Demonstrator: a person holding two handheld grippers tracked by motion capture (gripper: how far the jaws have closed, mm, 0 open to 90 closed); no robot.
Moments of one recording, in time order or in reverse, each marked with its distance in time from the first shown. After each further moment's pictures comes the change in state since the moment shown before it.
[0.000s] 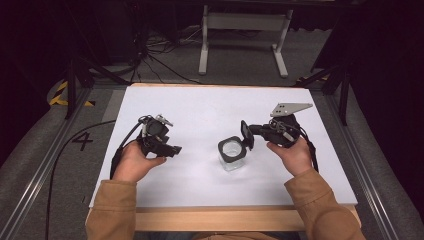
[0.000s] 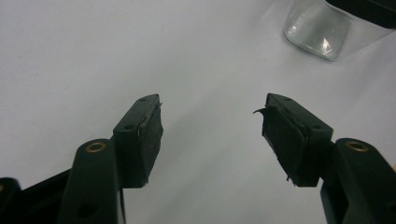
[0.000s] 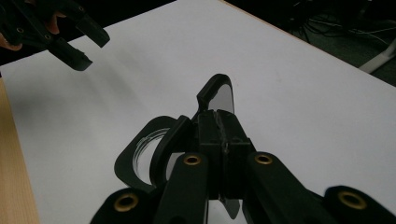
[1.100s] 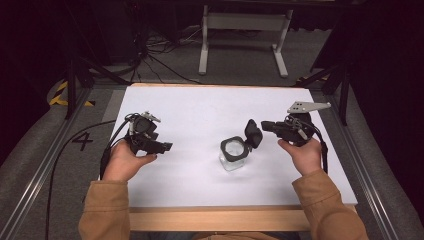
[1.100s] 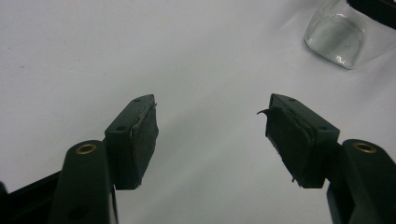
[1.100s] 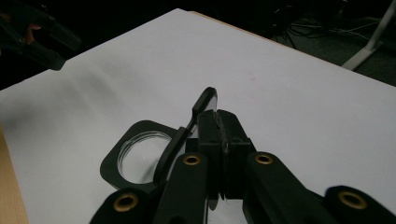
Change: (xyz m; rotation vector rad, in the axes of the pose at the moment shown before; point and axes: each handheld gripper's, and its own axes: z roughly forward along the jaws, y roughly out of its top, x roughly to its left) left arm 0.022 -0.013 -0.022 -0.045 0.023 -0.088; right arm -0.025 -0.016 -0.022 -0.066 -0.037 0.098
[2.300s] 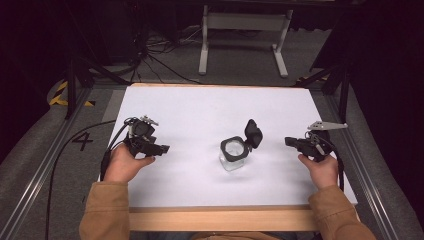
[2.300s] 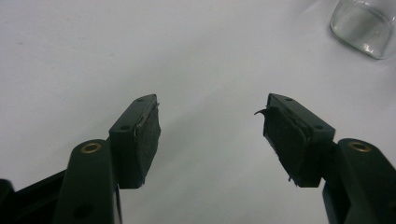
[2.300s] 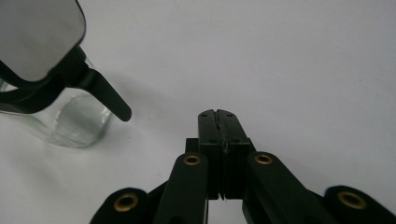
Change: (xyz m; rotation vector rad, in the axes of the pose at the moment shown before) left arm 0.012 -0.012 0.013 0.019 0.010 -0.029; right arm -0.054 -0.087 -0.020 0.078 -0.146 0.168
